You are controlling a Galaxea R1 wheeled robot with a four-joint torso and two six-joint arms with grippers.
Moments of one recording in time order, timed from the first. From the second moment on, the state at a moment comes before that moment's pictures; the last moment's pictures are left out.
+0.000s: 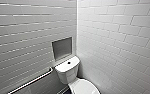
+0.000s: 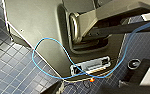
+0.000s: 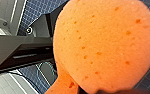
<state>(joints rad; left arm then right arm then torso) 1.55 2.96 -2.53 1.07 0.05 -0.97 -1.66 2.91 -2.69 -0.74 0.42 0.97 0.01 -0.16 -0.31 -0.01</state>
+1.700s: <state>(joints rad) 1.55 2.92 -2.58 1.06 -0.12 -0.99 -1.57 2.95 -2.67 -0.17 0.04 0.31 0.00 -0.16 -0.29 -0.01</state>
